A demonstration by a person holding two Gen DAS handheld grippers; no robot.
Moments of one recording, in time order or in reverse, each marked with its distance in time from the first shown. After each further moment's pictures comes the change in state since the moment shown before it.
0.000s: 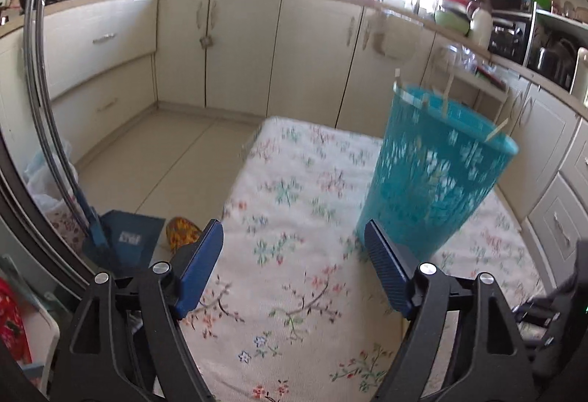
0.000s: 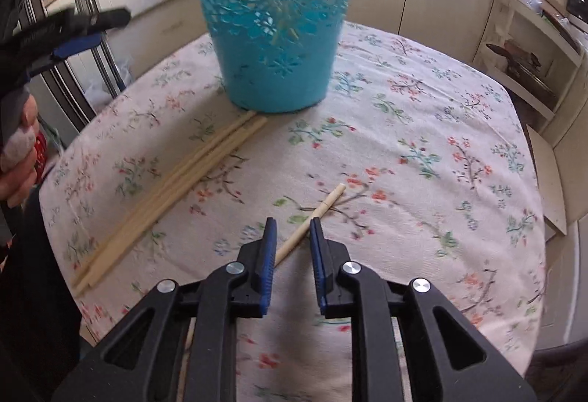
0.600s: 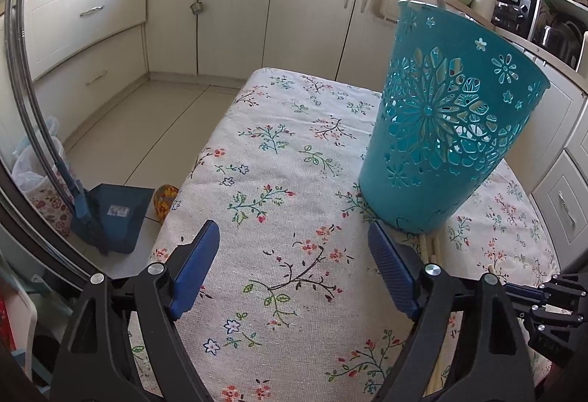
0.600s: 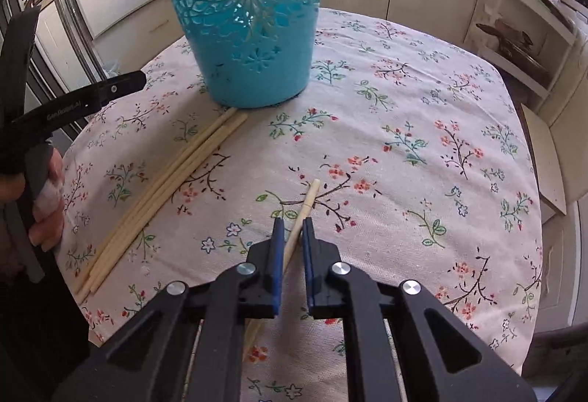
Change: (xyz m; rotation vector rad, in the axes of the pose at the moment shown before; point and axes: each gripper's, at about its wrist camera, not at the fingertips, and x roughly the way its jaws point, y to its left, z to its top) left arm 0.041 -0.009 -0.024 0.005 0.112 -0.012; right arm 0.003 0.001 -0.004 0.034 0.008 0.004
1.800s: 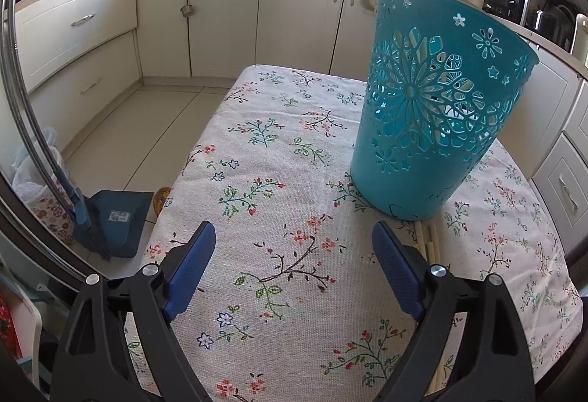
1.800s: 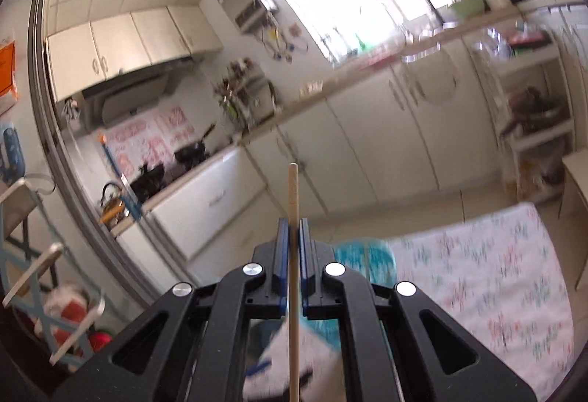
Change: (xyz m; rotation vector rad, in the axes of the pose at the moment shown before) left arm -0.003 -0.010 -0.006 0.049 0.007 0.000; right arm -0.166 -0.023 0.140 0.372 -0.793 0.334
